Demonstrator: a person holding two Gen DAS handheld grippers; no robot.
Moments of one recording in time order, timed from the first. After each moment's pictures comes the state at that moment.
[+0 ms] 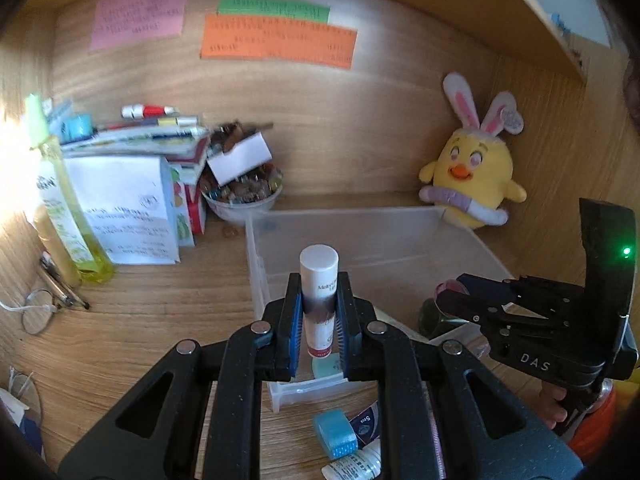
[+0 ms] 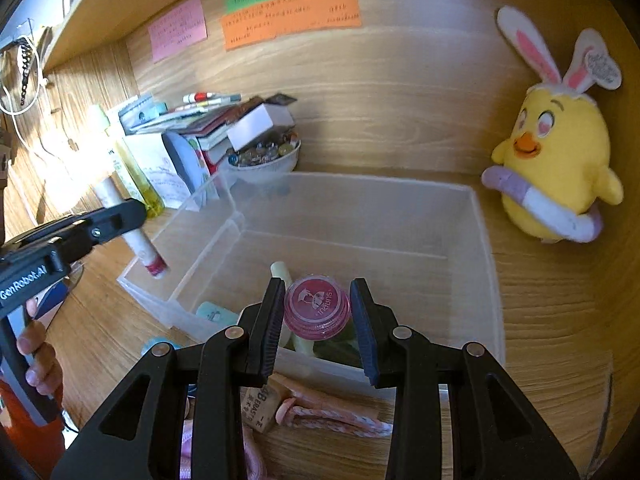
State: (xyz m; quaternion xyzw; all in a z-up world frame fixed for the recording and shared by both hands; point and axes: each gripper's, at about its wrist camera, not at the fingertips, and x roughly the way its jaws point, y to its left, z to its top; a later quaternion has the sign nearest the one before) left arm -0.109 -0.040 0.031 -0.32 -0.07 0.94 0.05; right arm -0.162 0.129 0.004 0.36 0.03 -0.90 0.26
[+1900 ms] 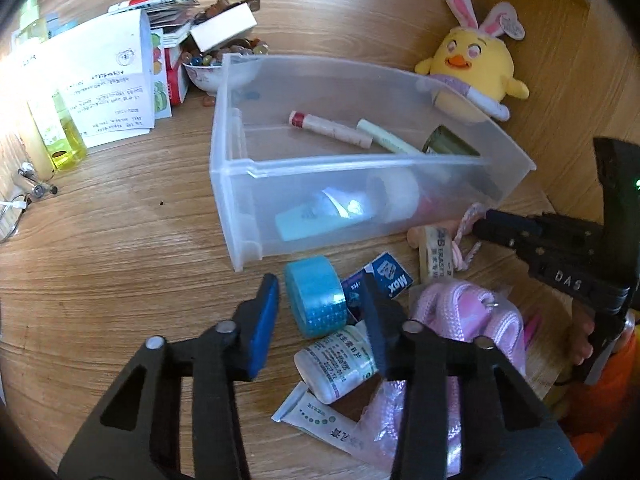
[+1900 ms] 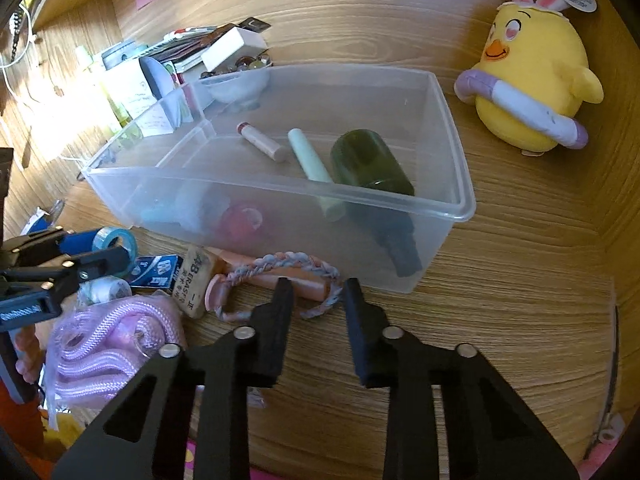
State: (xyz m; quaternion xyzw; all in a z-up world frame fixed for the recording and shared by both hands) left arm -0.070 -0.018 -0.042 -0.44 -0.06 0.90 0.06; right arm -0.129 0.168 -0.047 0.42 0.06 -0.87 0.23
